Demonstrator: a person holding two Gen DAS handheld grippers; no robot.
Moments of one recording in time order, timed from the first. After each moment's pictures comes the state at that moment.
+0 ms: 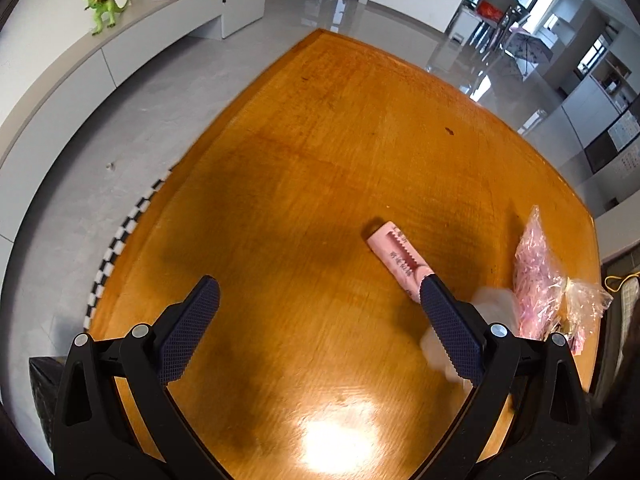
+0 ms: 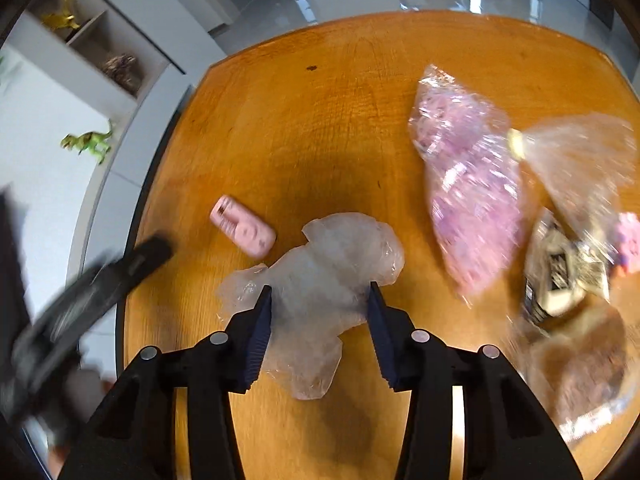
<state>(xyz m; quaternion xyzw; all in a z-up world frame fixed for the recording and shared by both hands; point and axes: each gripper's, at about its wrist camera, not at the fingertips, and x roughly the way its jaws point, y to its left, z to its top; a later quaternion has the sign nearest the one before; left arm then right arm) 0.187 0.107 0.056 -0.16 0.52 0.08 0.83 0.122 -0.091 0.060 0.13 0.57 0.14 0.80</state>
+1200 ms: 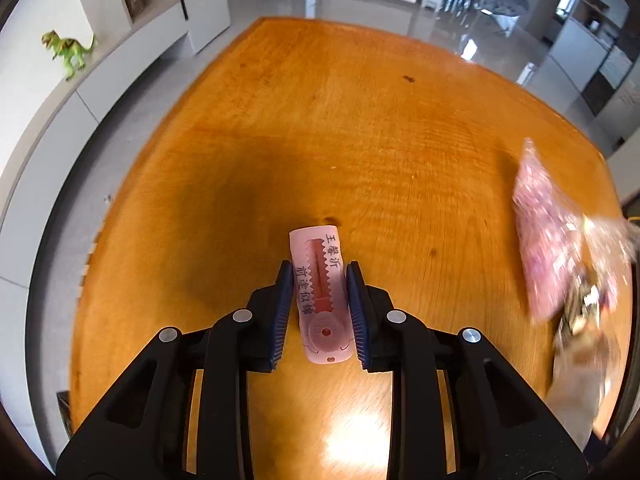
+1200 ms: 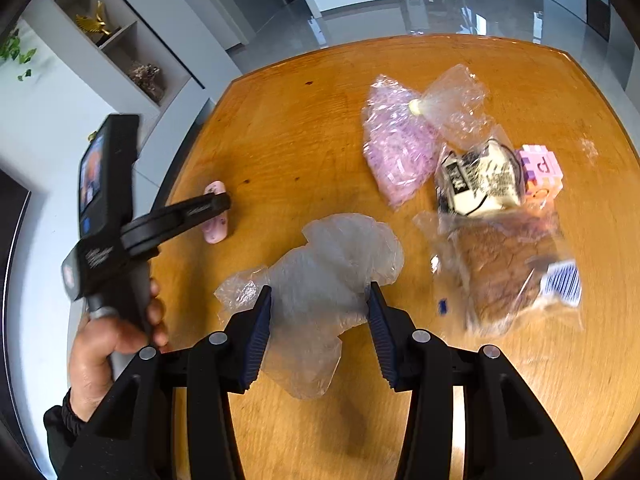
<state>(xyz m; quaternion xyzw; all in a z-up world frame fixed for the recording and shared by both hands) 0.183 0.055 0.045 -0.06 0.53 0.06 0.84 0.029 -0.135 0.092 0.14 0.53 0.15 0.82</state>
